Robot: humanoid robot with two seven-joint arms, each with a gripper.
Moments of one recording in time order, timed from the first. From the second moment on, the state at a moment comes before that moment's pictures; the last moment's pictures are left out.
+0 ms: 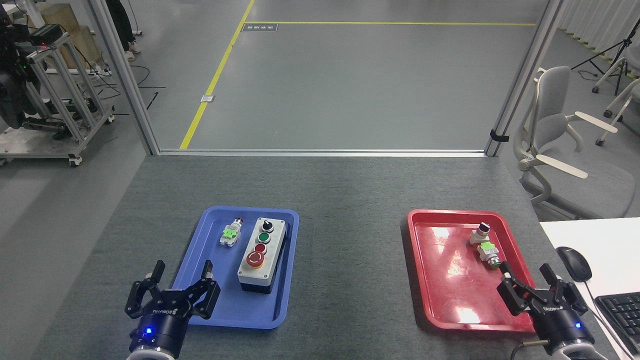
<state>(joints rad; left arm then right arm) 0.03 0.08 0.02 -1.60 -1.37 -0.04 0.07 -0.10 -0.34 -0.12 -1.15 1.05 -0.36 -0.17</state>
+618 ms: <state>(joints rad) 0.01 0.08 0.02 -1.60 -1.37 -0.05 0.07 -0.10 -0.35 -0.12 -1.15 1.05 -0.36 -0.17</state>
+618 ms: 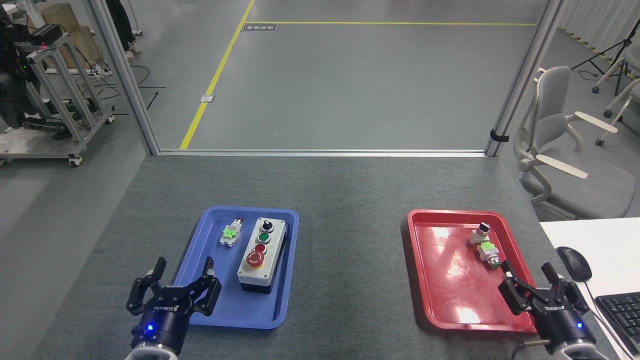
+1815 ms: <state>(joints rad) -0.04 0.03 -0.10 -1.38 -1.56 -0.03 0.16 -0.10 -0.34 -0.13 -1.15 1.05 -0.37 -0.18</state>
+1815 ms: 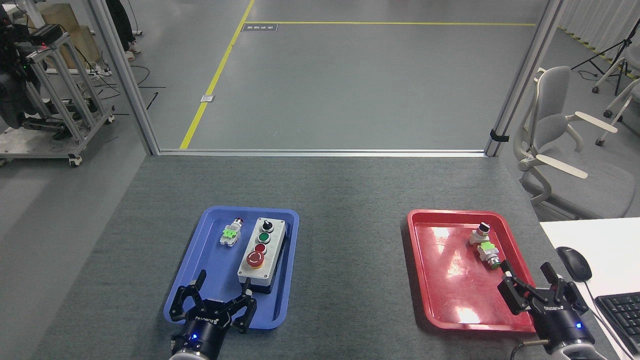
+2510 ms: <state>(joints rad) -0.15 0.01 -0.13 -1.18 -1.56 -0.03 0.20 -0.10 -0.34 -0.13 -1.16 1.05 -0.36 -0.18</state>
